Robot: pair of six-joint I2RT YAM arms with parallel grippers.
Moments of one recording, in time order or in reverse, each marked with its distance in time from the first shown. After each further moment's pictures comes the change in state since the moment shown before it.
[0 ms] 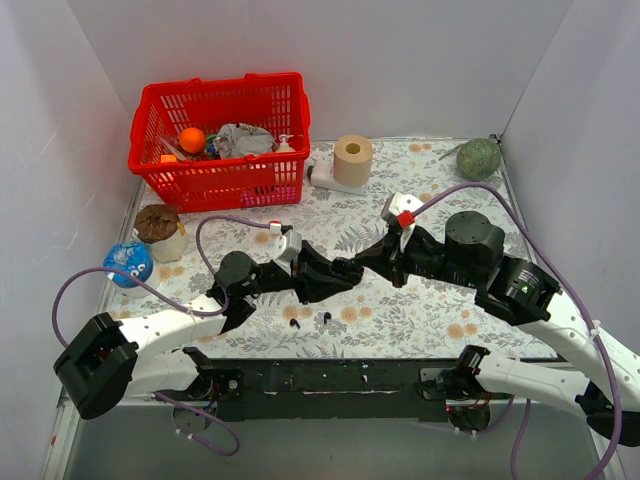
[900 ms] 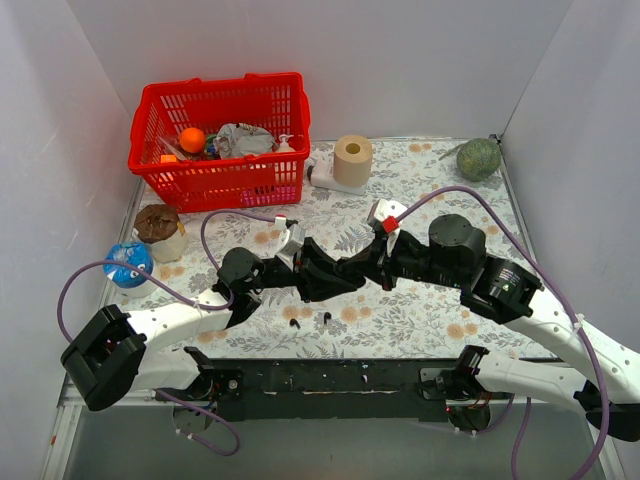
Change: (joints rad) left arm 0.000 0.068 0.045 0.083 0.083 -0.121; right arm 0.021 0.031 -0.069 0.079 -0.018 0.000
